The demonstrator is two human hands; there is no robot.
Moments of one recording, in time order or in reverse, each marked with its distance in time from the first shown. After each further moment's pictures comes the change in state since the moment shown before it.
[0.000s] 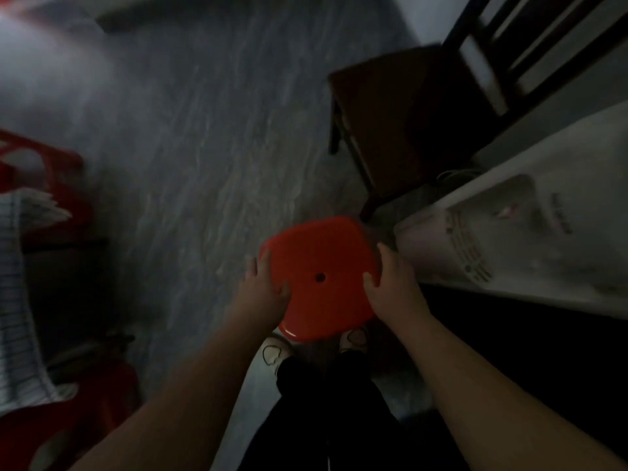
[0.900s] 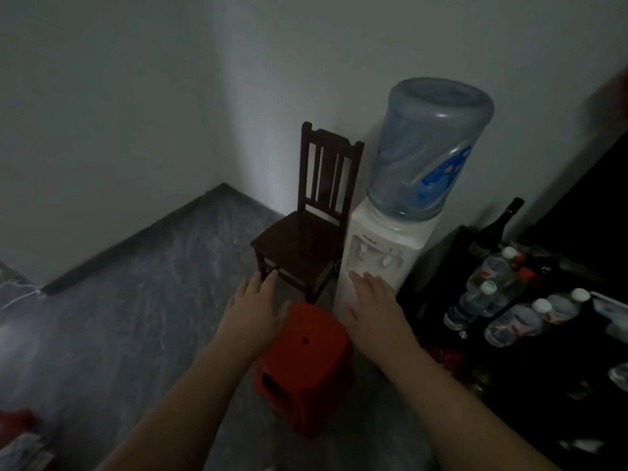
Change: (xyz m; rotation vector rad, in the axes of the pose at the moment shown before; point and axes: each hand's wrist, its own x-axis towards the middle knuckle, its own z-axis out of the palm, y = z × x) left_hand -0.263 0.010 -0.272 0.393 0.183 0.902; right_hand -0.405 -0.228 -0.088 0.026 0.617 0.151
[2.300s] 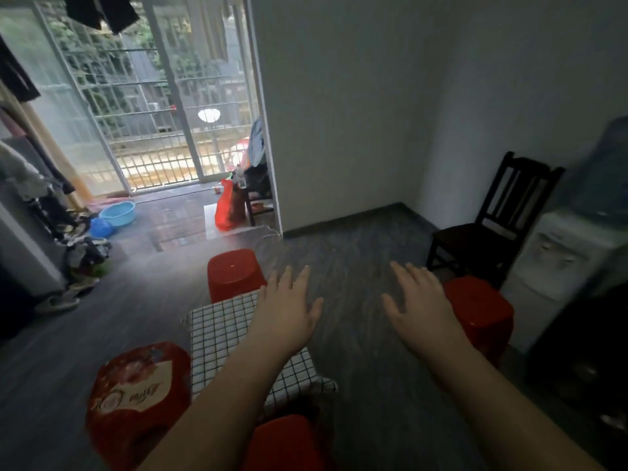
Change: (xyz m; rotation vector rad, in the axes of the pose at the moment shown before) left_hand -0.758 -0.204 -0.119 0.126 0.318 -0.397; right_hand -0.606 -0.296 0.110 0.049 0.038 -0.524
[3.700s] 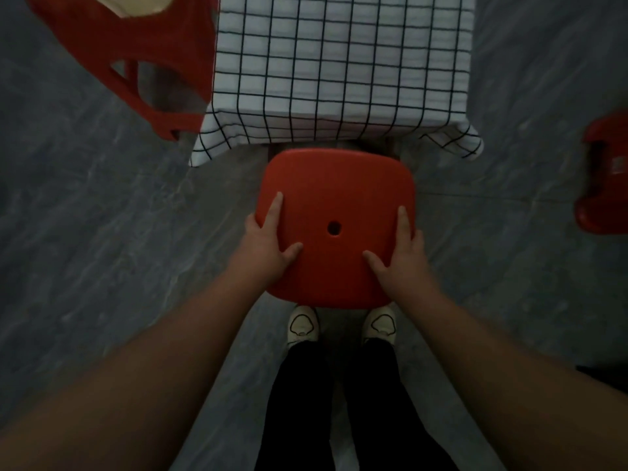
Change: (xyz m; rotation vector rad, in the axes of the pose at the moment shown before) left_hand -0.187 -0.292 0.545 -0.507 -0.494 -0.901; right_hand -0.135 0.128 0.621 0.081 -0.856 0.174
